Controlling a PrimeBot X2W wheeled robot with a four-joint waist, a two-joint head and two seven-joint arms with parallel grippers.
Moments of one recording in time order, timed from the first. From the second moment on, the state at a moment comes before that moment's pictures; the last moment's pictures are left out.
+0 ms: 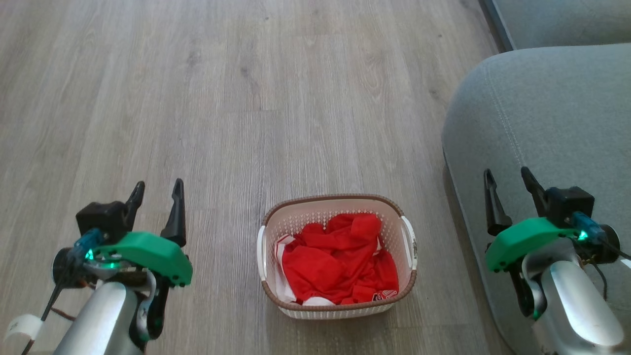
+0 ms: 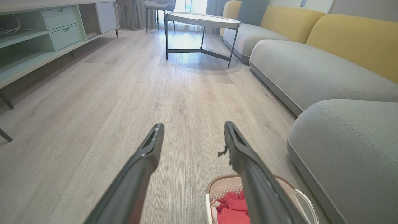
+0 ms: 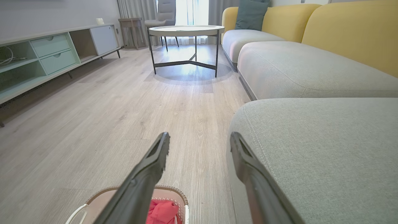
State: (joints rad) left arm -0.21 0.29 -0.35 0.26 -0.52 0.11 -0.15; right arm -0.29 -0.13 0.07 0.47 0.24 0.13 -0.24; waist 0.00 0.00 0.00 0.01
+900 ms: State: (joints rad) left arm -0.45 0.26 -0.38 0.35 -0.52 0.06 -0.22; right arm -0.48 -0.10 0.02 0.50 0.19 0.13 -0.25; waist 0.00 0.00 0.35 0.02
